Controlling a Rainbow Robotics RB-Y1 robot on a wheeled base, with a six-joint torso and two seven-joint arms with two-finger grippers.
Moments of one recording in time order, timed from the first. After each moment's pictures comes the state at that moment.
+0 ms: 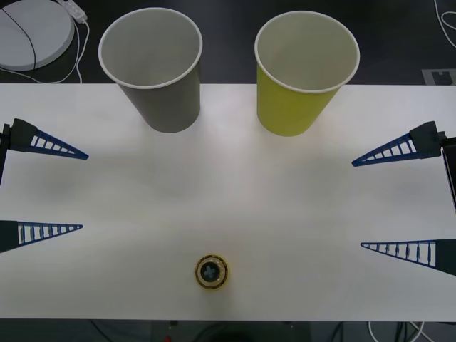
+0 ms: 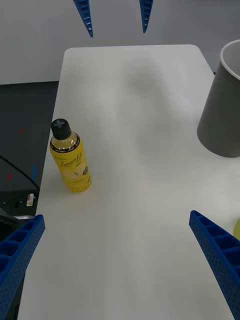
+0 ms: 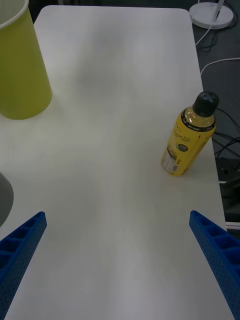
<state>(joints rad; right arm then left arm) 0.26 -1.29 -0.31 -2.25 1.02 -1.05 -0.21 0.11 1.18 0.28 -2.00 -1.15 -1.28 0.17</state>
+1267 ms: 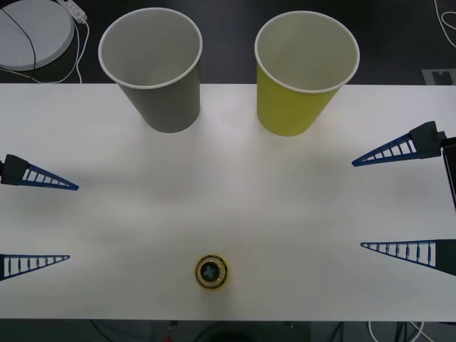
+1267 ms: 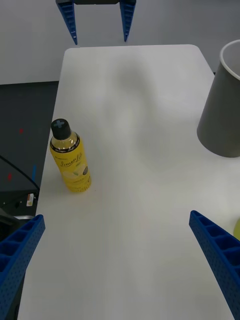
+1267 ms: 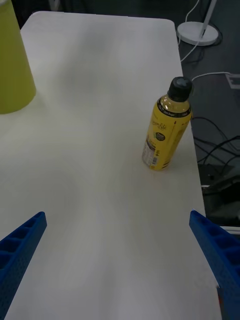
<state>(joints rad) 0.26 -1.29 -0.31 -2.25 1.02 -1.05 -0.21 0.23 1.16 0.26 -1.89 -1.05 -1.31 -0.05</state>
